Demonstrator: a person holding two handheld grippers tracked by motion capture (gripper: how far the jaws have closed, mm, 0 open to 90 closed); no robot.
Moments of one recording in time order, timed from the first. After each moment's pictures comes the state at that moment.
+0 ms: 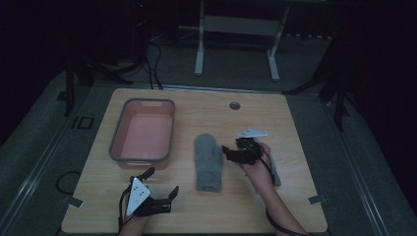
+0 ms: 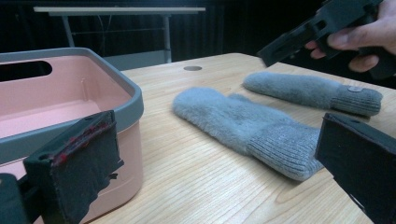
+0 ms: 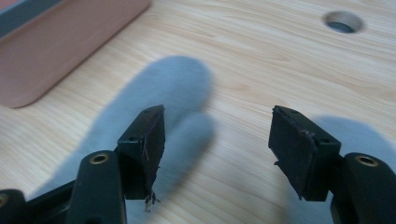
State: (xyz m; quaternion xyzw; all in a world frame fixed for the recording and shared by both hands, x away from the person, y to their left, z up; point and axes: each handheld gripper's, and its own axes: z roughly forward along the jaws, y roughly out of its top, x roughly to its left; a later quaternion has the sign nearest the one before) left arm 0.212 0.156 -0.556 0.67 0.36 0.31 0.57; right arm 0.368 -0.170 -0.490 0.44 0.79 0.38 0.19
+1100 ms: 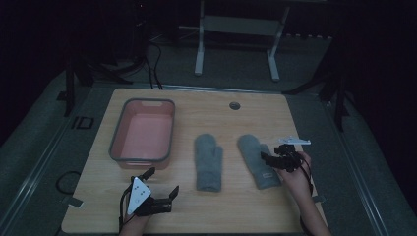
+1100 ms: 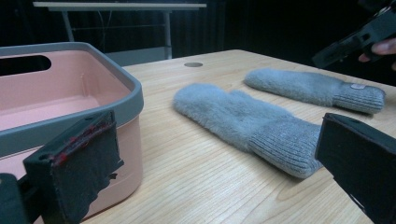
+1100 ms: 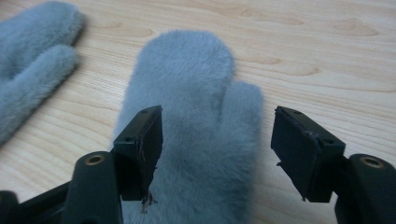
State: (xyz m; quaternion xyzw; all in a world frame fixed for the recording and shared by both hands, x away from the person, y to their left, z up) left arm 0.213 0.155 -0.558 0.67 0.36 0.31 0.57; right arm 0.366 -0.290 -0.516 0.51 0.76 0.35 0.19
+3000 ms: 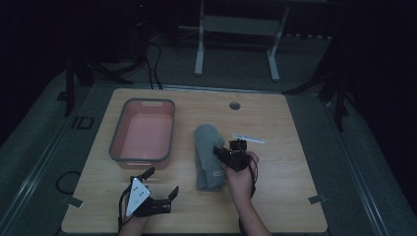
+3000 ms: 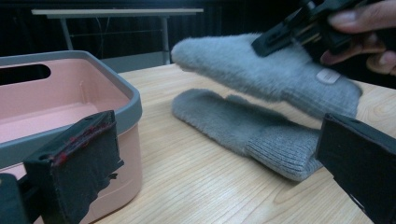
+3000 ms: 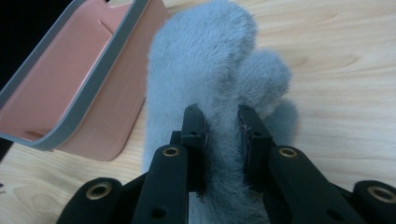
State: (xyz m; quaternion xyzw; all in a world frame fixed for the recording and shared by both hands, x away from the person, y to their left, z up) left arm 0.210 0.157 -0.554 0.67 0.35 0.31 0.58; right arm 0.337 -0.126 -0.484 0.58 0.68 0.44 0.08
